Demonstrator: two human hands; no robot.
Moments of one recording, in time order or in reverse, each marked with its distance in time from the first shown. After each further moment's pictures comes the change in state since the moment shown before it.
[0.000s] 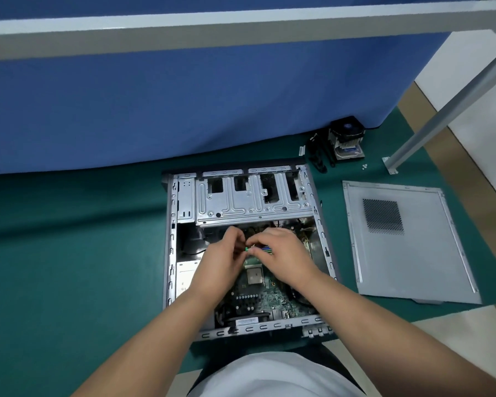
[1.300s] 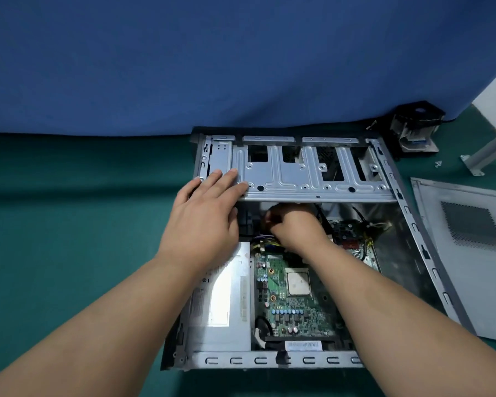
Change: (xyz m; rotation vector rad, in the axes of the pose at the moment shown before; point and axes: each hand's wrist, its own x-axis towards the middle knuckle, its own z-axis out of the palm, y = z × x) left_hand 0.014 -0.079 -0.044 0.628 0.280 0.130; right_hand 0.093 0.023 0.106 -0.164 -0.119 0.288
